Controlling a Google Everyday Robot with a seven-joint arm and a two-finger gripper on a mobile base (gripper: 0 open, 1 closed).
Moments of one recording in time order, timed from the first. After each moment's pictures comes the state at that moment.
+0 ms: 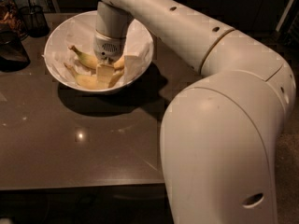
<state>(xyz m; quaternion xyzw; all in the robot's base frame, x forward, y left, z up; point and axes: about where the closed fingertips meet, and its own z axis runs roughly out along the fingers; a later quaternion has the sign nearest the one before) 0.610 0.129 0.841 -0.74 0.65 0.15 0.07</state>
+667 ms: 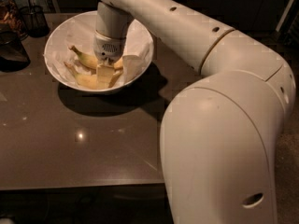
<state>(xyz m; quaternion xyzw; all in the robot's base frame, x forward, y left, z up) 0.610 0.129 0.841 -0.74 0.65 0.15 0.07</state>
